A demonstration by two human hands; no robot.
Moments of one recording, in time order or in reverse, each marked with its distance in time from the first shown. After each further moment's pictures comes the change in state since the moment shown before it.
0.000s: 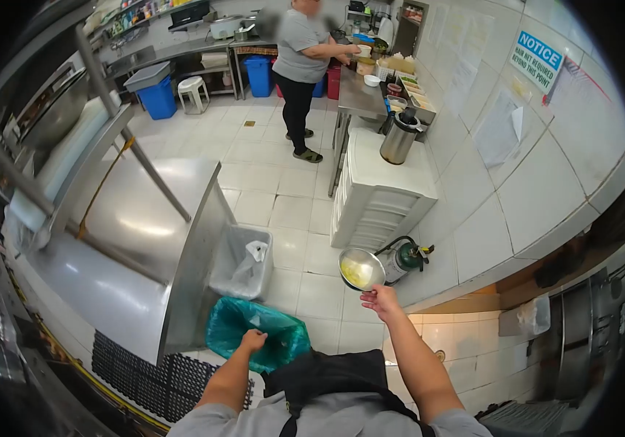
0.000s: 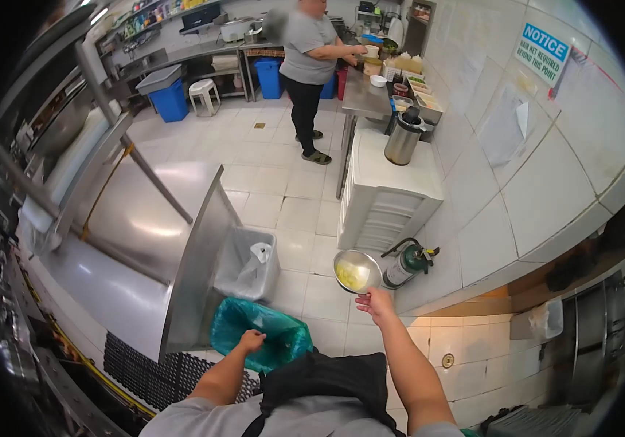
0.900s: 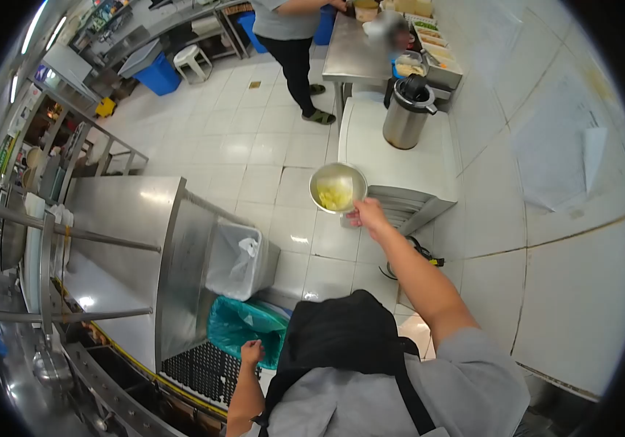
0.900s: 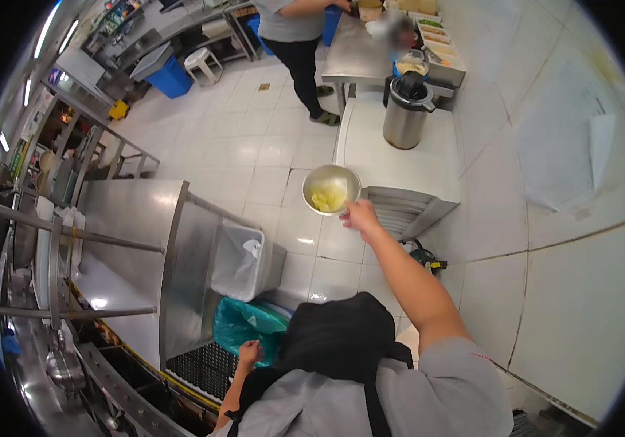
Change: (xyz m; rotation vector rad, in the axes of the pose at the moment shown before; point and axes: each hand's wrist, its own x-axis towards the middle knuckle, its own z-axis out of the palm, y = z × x) left_hand -0.028 0.159 0.058 -0.580 0.315 -0.444; right_hand 0.305 -0.246 0.020 -0.215 -0.225 -0.131
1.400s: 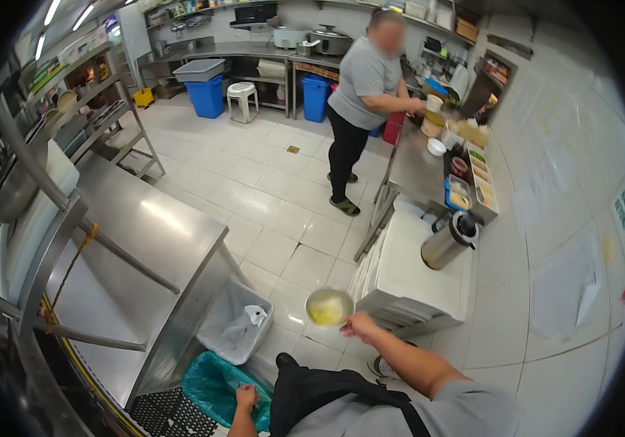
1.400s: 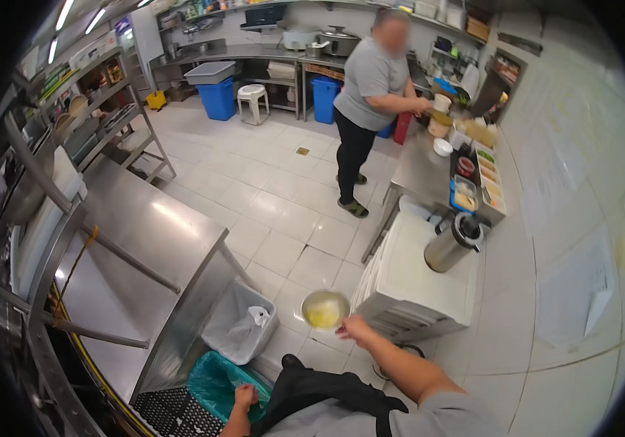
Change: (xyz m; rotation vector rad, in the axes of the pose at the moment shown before) left_hand 0.098 0.045 0.010 -0.336 0.008 -0.043; right_hand 0.034 0.051 0.127 -0.321 -0.174 0.349
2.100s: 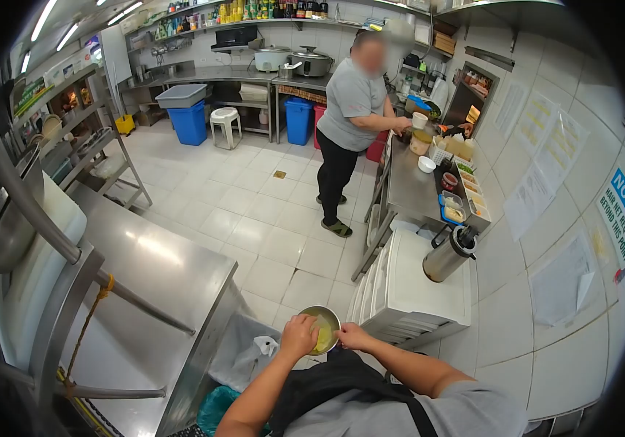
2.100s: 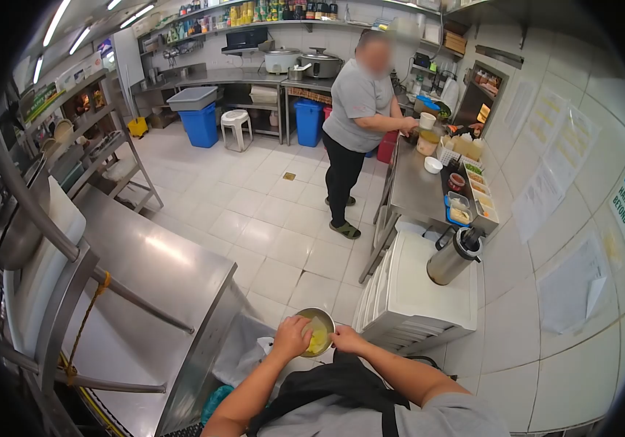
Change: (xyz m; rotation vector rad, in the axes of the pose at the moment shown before) left_hand -0.036 0.343 0.116 0.655 -0.133 1.582; right_hand 0.002 -0.061 0.089 -0.574 -0.038 -0.233
